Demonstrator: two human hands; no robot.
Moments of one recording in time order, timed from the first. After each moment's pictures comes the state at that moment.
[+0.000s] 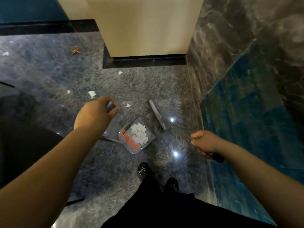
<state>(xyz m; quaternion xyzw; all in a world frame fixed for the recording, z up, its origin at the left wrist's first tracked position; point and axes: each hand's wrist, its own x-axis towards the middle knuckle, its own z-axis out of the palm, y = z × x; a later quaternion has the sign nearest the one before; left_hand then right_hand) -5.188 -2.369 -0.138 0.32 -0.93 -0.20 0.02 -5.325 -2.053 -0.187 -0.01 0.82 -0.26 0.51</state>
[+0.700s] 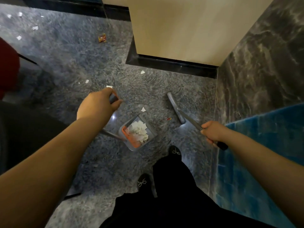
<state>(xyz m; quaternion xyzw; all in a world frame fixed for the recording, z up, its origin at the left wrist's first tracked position) -5.265 -2.501 -0.158 0.43 -0.88 -0.19 -0.01 -5.496 -2.219 -0.223 -0.11 0.84 -0.09 0.53</state>
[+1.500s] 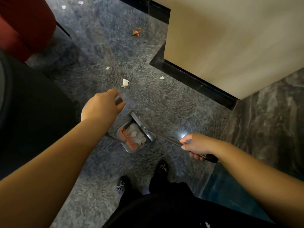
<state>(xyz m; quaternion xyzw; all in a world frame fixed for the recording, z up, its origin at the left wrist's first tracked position) -5.301 -2.488 -0.150 0.58 -0.79 -0.18 -0.03 -5.548 -2.311 -0.203 -0.30 0.72 0.04 0.62</state>
